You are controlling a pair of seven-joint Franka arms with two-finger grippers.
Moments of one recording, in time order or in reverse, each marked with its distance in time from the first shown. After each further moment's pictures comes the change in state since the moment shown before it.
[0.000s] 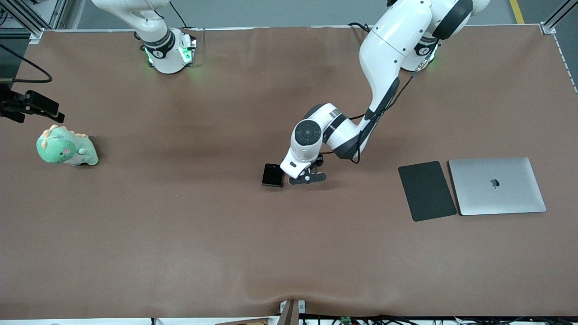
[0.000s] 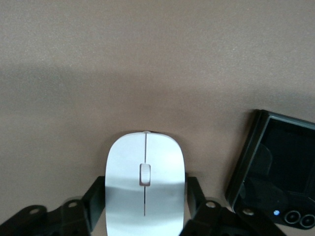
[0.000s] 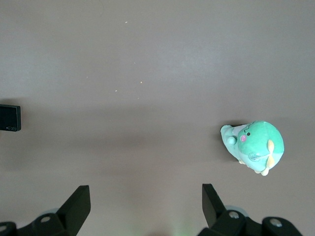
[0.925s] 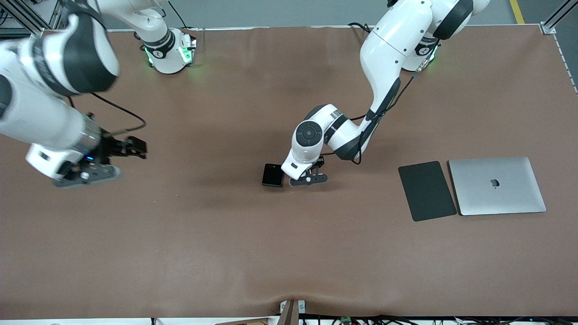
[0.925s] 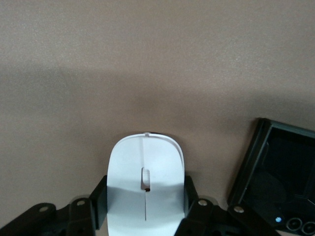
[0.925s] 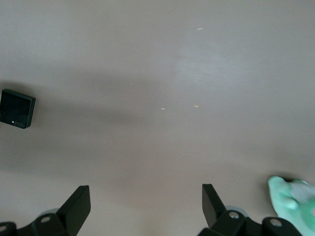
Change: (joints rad) left arm 0.003 0.001 0.006 0.005 0.003 0.000 0.000; right arm 0.250 0.256 0.014 -0.006 0.003 0.200 0.009
